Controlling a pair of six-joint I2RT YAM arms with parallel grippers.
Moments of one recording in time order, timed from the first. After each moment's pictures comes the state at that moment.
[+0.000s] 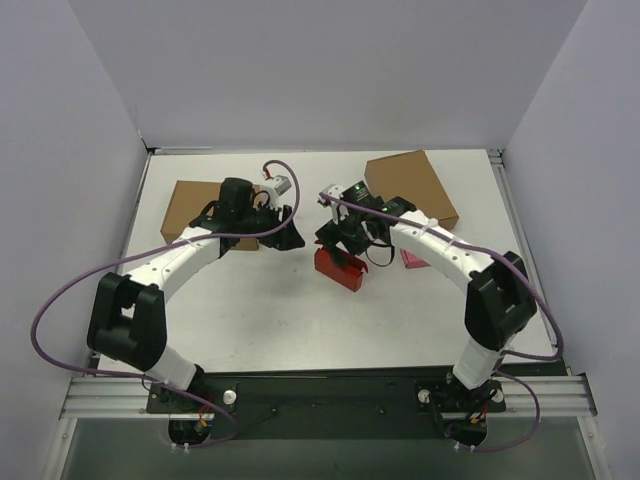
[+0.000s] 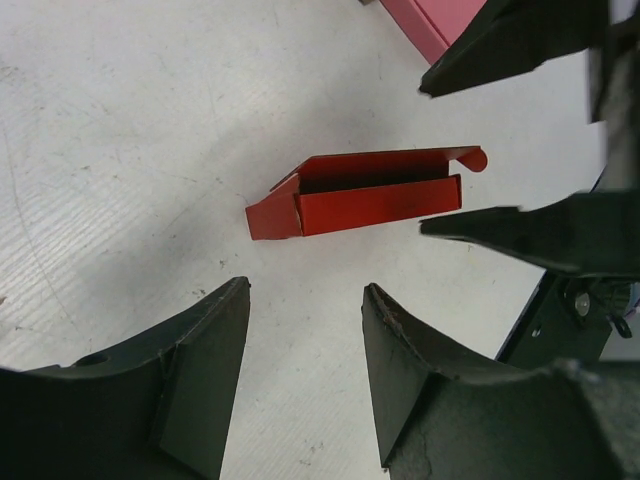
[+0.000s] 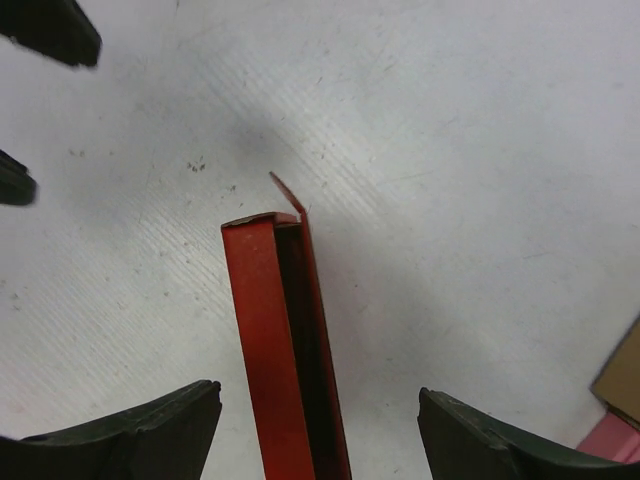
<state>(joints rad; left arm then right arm) -0.36 1.53 1.07 -0.21 0.61 -0.19 0.66 1.75 1.36 -0.66 -0.07 -0.16</state>
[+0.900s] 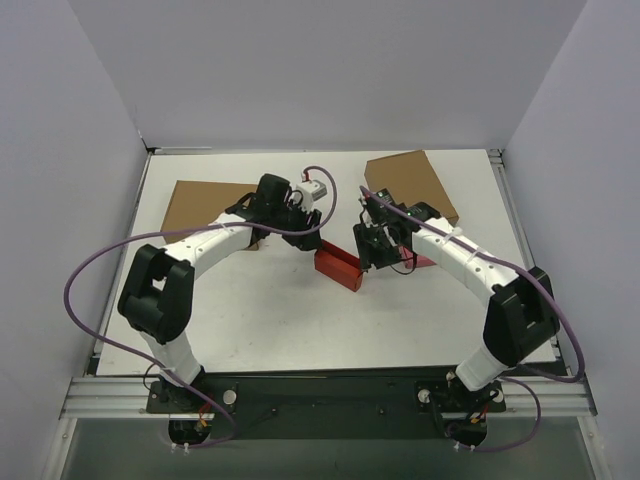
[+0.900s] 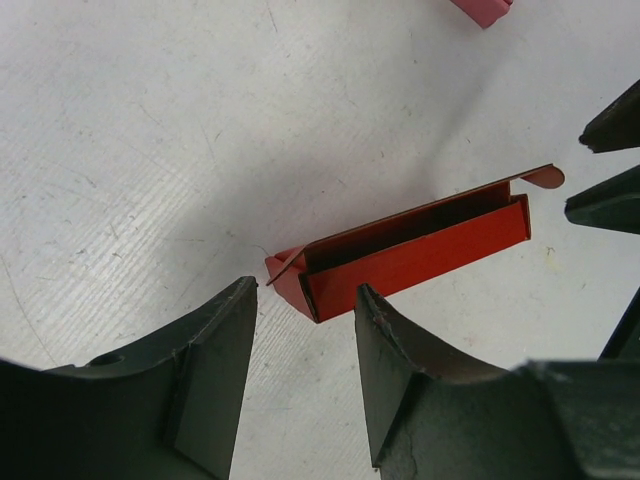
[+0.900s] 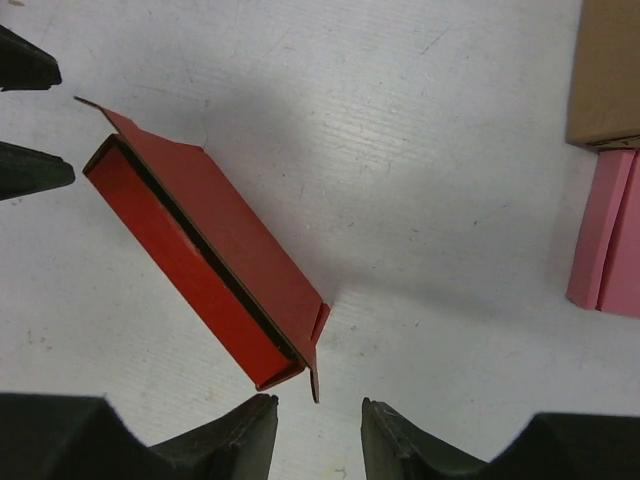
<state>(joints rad) -0.51 1.75 1.25 -0.27 0.48 0.01 0.57 1.56 1.22 -0.80 -0.01 0.31</state>
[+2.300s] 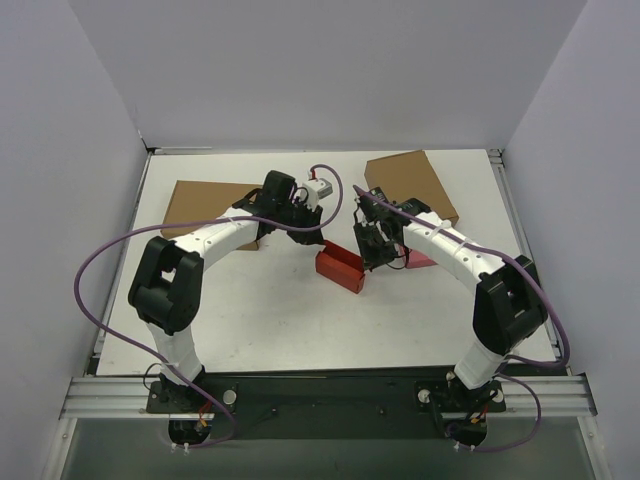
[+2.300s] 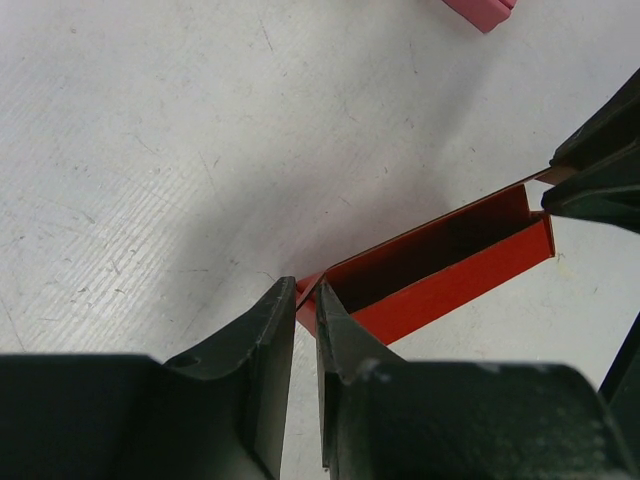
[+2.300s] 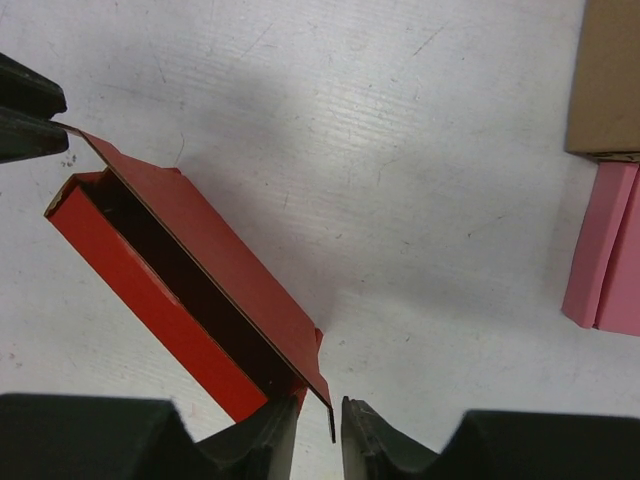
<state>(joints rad) -0.52 1.84 1.33 -0.29 0.50 0.05 0.57 1.66 1.28 -0.81 0.02 0.30</state>
